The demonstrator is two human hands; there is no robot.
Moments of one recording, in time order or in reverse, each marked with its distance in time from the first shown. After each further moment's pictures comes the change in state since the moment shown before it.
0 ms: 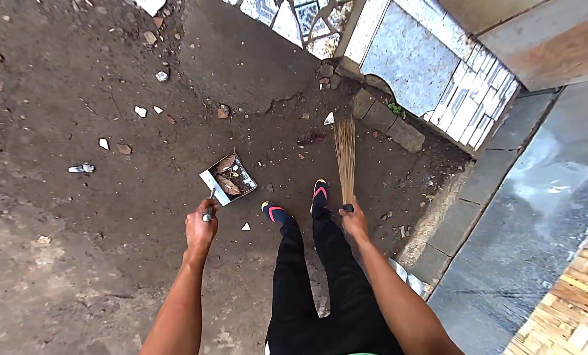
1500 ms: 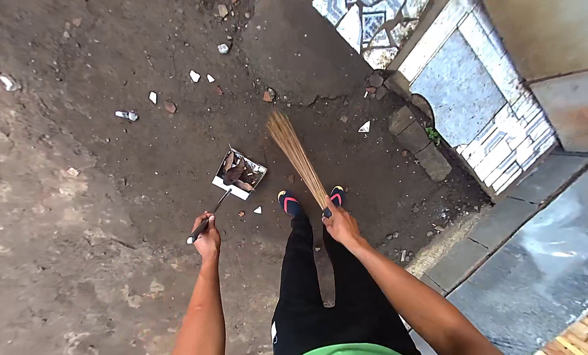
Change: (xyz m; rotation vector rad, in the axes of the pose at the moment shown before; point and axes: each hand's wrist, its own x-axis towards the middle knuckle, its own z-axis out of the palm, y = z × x) left_hand -0.113 -0.139 0.054 -0.615 0.584 -0.312; right_hand -0.085 -0.081 0.070 -0.757 -0.264 -0.488
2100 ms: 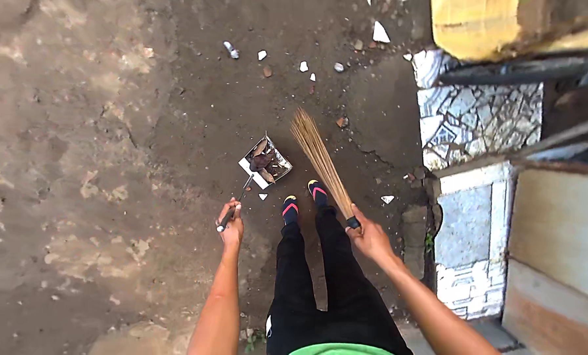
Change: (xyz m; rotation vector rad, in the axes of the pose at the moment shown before) left_hand -0.097 -0.028 -0.023 -0.190 0.351 -0.346; right_hand -0.033 -0.126 -0.092 -0.461 -0.025 -0.320
